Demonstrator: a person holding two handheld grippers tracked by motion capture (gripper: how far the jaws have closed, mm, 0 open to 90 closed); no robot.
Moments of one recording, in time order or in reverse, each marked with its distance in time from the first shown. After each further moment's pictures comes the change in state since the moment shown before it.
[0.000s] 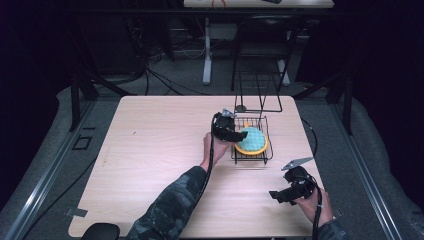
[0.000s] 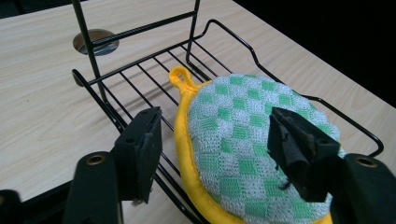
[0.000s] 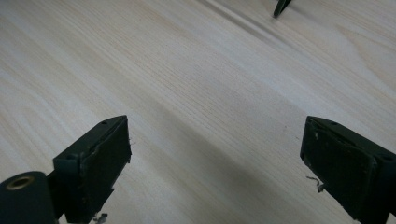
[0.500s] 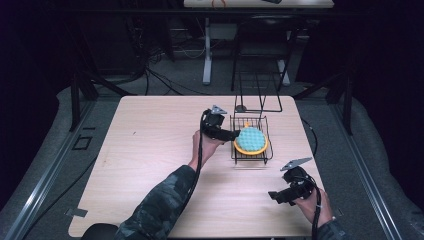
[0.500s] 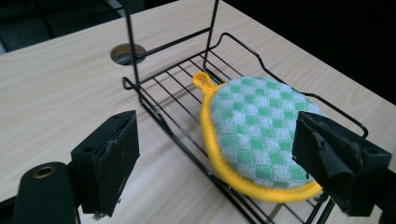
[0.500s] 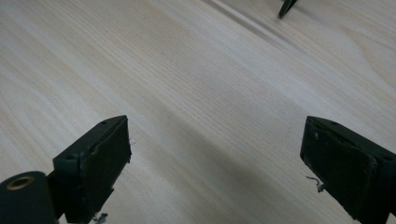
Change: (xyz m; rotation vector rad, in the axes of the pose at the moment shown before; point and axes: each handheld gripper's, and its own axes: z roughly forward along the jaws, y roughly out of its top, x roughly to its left) left arm 0.010 0.005 -0.045 -0.022 0.049 0.037; right arm 0.003 0.001 0.000 0.003 0.005 -0.004
